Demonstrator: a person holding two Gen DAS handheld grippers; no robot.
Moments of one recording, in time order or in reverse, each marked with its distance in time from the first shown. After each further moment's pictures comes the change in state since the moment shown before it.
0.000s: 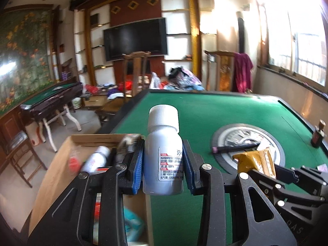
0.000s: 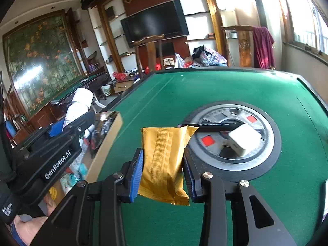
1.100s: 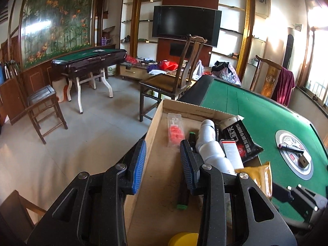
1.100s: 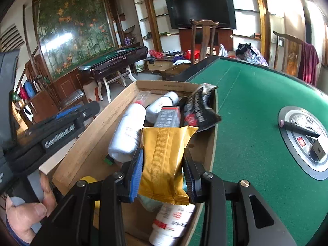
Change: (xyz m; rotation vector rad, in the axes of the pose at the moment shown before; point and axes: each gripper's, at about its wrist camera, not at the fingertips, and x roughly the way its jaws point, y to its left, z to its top) left arm -0.008 0.185 -0.051 -0.256 0.127 0.163; right arm 0.066 0.170 -0.040 -0.223 0.114 0.149
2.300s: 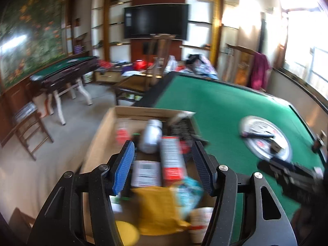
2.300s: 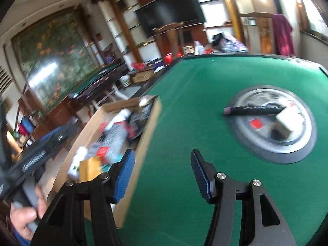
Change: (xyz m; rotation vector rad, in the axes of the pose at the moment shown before) left arm -0.037 -0.092 0.007 0.166 0.030 -0.156; right arm -0.079 -0.144 -0.002 0.275 -0.070 -0.040
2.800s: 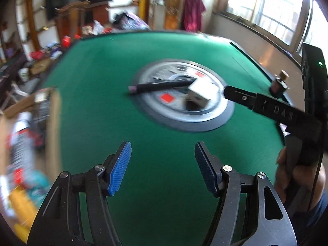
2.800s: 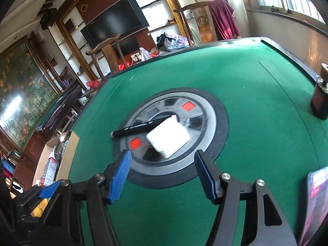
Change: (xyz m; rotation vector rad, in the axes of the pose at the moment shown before) left arm 0.079 -0.198 -0.019 0.247 0.350 -0.357; right arm -0.033 -0.173 0.019 0.220 -0.015 -0.191
